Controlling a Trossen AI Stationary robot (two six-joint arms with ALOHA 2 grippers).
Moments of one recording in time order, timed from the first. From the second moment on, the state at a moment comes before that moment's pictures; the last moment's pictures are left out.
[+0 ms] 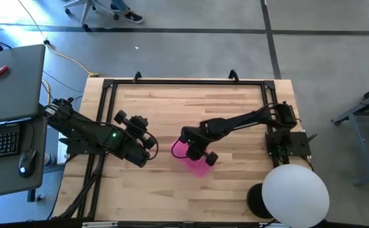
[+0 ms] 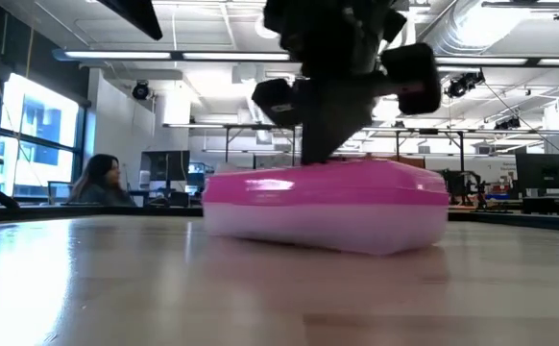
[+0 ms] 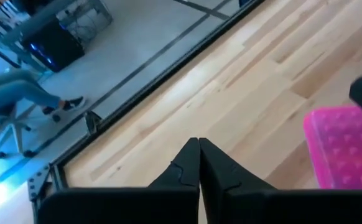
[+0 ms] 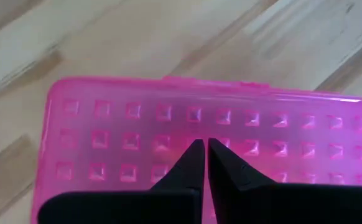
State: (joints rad) left arm -0.46 1.44 1.36 -1.49 -1.02 -1.23; right arm 0.08 1.91 1.40 -0.63 -0.29 -0.75
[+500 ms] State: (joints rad) left arm -0.29 1.49 1.06 -0.61 -0.81 -0.76; right arm 0.15 1.65 1.16 -0.60 -0.45 -0.57
